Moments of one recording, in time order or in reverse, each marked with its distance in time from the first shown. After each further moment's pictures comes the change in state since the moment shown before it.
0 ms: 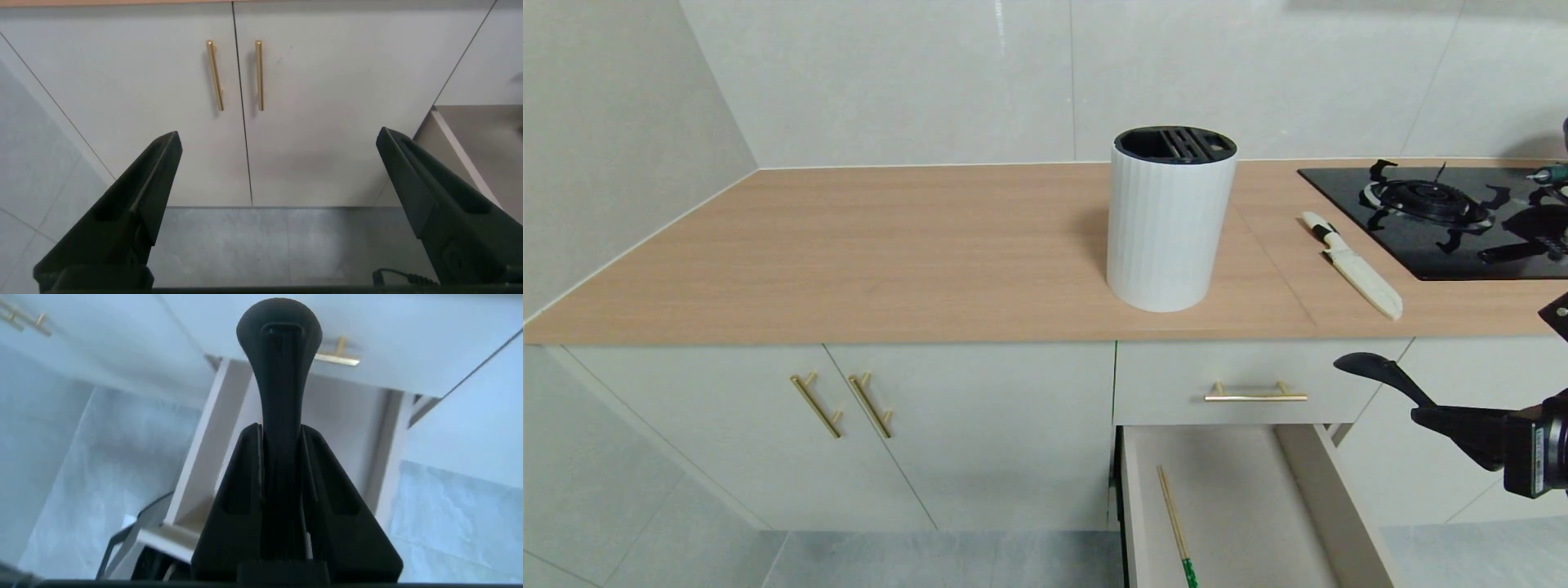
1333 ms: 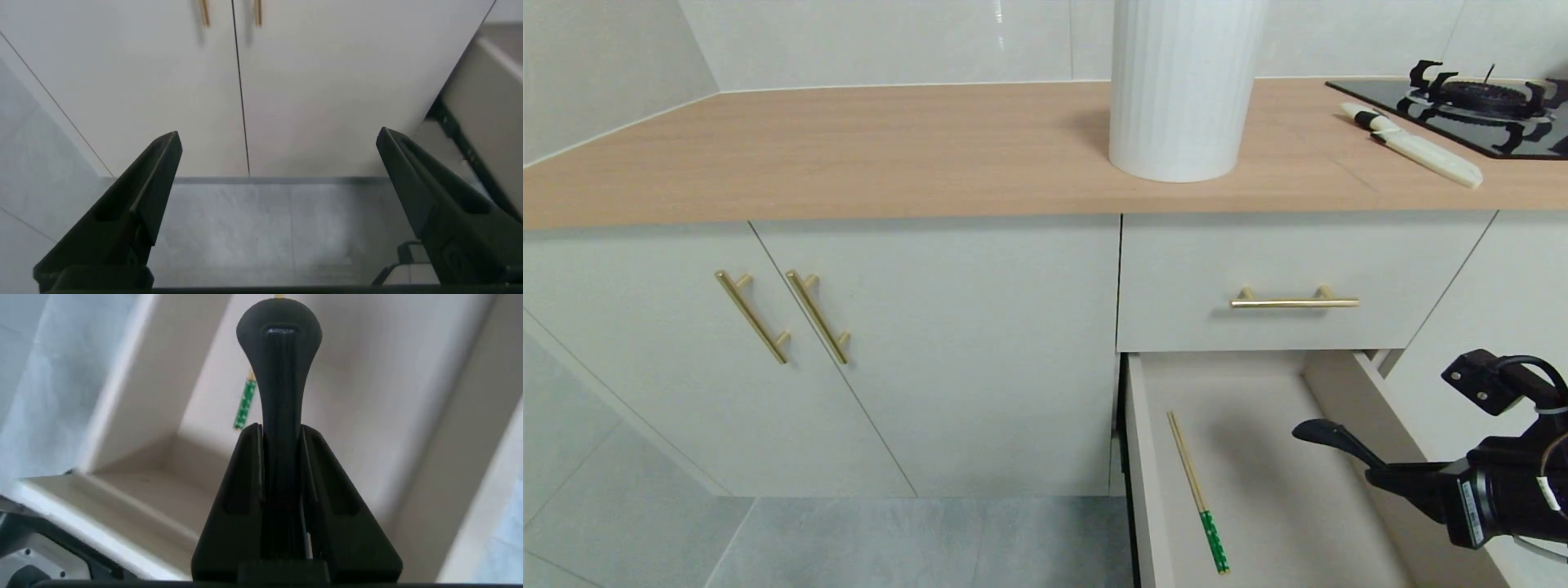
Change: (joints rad) left arm 0.000 0.000 0.000 0.000 0.000 0.000; right arm 0.072 0.154 0.069 -0.010 0.000 -0.060
